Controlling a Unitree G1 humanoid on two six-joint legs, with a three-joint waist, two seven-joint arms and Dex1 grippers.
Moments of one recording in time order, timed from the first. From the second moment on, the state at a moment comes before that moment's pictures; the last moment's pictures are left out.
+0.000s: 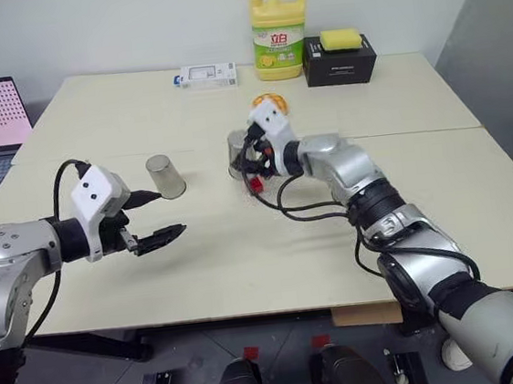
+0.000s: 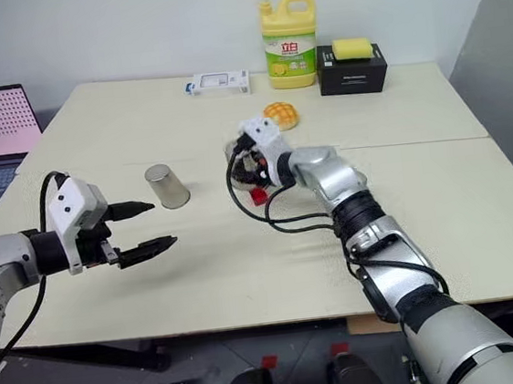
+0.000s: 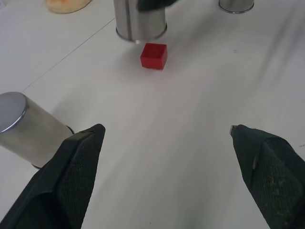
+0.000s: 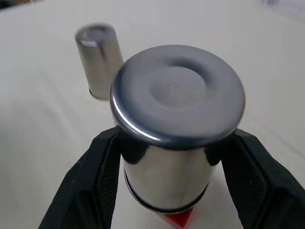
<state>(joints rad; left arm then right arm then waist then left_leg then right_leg) -0.25 1.00 0.23 -0.20 -0.47 0.58 -1.01 -1.13 -0.10 0.17 0.59 0.11 0.53 0.65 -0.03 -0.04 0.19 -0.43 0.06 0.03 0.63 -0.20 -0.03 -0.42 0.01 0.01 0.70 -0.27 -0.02</state>
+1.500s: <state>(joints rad) -0.20 1.01 0.24 -0.24 -0.42 0.57 -0.97 -0.78 -0.46 0.06 -0.21 0.32 0.82 0.81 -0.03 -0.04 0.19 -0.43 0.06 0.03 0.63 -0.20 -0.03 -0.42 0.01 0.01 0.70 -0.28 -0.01</state>
